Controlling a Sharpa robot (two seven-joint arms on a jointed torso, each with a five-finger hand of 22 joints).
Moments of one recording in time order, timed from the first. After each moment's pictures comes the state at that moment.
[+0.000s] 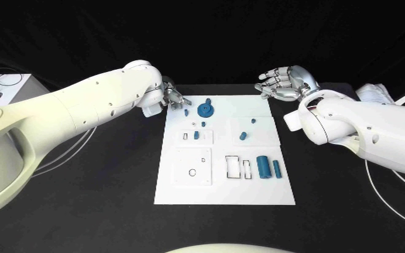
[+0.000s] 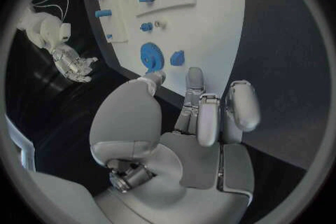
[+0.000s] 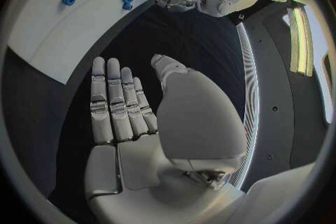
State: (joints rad) left arm 1.37 -0.46 -0.05 0.94 -0.92 0.16 -0.54; left_hand 1.10 -0.16 0.32 0.29 0.26 0.77 0.13 0.57 0.70 1.05 0.05 0.98 0.54 1.47 -0.02 1.52 1.31 0.07 1.31 0.08 1.40 1.17; right arm 1.34 -0.84 -0.16 1.47 -0.53 -0.62 0.11; right_hand 1.40 -0.22 0.30 0.28 0.30 0.75 0.20 0.31 0.32 0.91 0.17 0.43 0.17 1.09 0.11 0.21 0.52 0.18 1.08 0.21 0.07 0.26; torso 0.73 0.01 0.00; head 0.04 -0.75
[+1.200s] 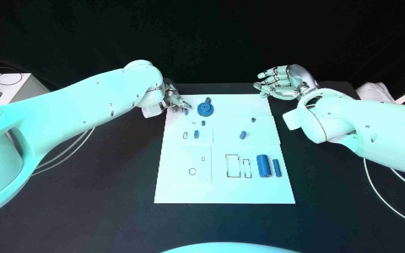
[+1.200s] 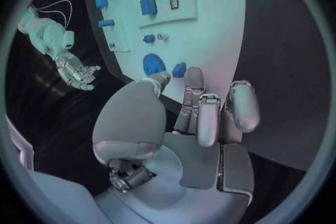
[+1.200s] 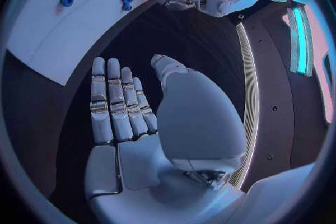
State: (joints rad) left arm 1.37 -0.46 -0.06 0.95 -0.92 0.22 -0.53; left_hand 1.16 -0.13 0.33 0.29 0.26 0.84 0.10 0.61 0.68 1.06 0.03 0.99 0.53 1.47 -0.03 1.52 1.31 0.07 1.32 0.08 1.41 1.19; right arm 1.34 -0.83 -0.16 1.46 -0.54 -0.62 0.11; right_hand 1.40 -0.22 0.30 0.28 0.30 0.75 0.20 0.31 0.32 0.91 0.17 0.43 0.17 1.09 0.11 0.21 0.52 0.18 1.08 0.21 0.07 0.26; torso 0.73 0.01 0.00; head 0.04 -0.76
